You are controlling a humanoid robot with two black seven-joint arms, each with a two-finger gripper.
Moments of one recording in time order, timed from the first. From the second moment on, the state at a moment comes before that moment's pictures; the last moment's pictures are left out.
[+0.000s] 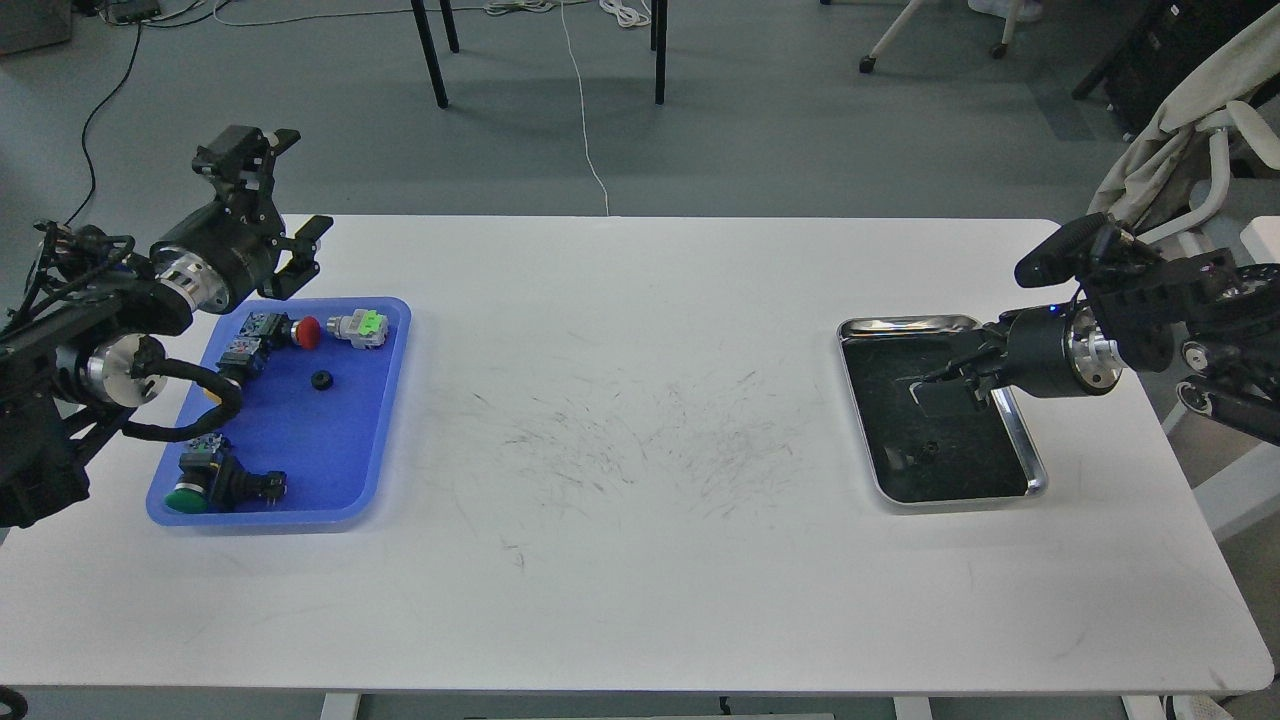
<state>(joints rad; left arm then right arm) -0.88 0.52 -0.29 -0.64 0.00 -0.31 -0.32 1.25 -0.75 -0.31 1.10 -1.61 0.22 0.43</state>
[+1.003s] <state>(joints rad) -0.87 0.51 -0.32 -0.63 0.00 -0.30 -0.32 1.13 -0.65 -0.36 0.96 -1.64 0.20 0.44</state>
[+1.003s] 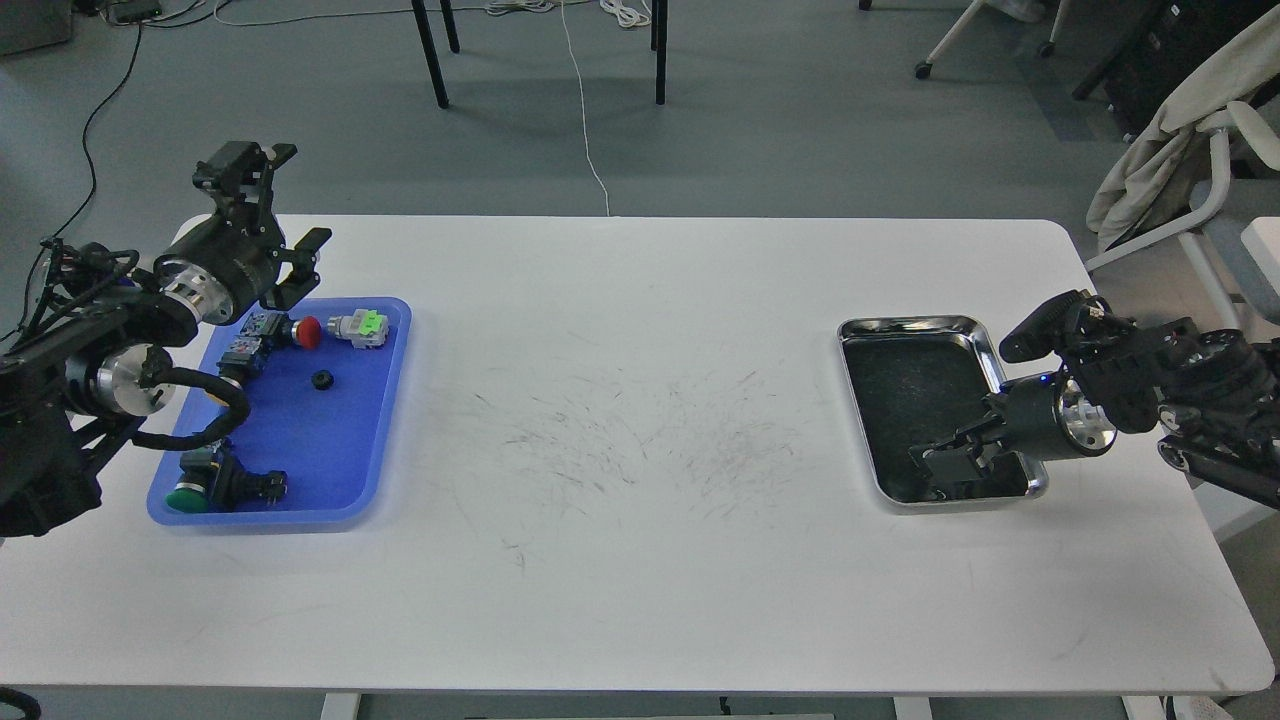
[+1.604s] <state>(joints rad) -0.87 0.51 -0.35 -0.62 0.00 -0.28 -0.33 1.09 -0.59 -0.37 0.89 -1.64 0.18 0.44</state>
